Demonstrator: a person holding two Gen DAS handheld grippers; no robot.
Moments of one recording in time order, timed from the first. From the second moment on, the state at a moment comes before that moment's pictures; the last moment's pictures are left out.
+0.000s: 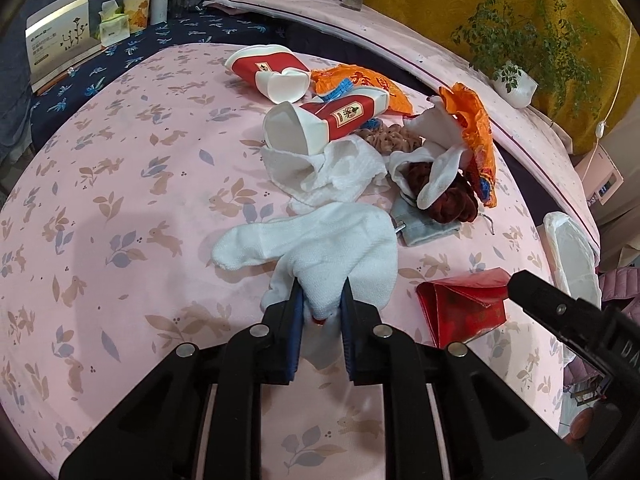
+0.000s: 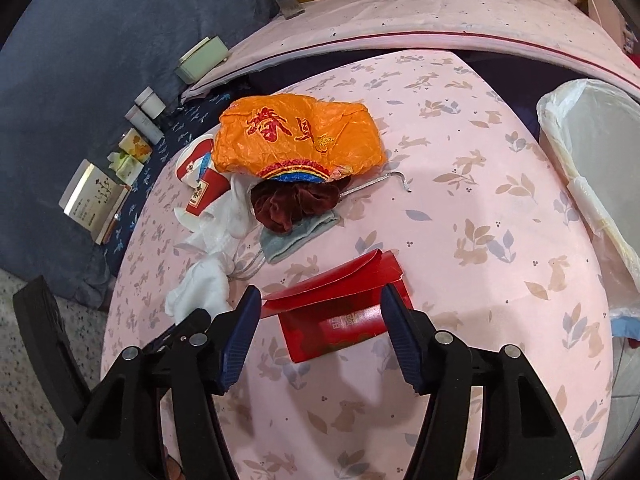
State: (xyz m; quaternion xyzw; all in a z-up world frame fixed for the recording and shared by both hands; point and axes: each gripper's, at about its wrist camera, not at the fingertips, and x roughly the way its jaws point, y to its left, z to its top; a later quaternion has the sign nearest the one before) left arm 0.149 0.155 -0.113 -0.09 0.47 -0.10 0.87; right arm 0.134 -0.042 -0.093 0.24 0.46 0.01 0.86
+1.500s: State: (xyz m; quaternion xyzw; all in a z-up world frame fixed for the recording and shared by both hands) left arm 0.123 -0.051 -0.040 -0.01 0.43 -0.26 0.86; right arm 0.058 -0.206 -0.045 0.25 0.34 -0.13 0.90
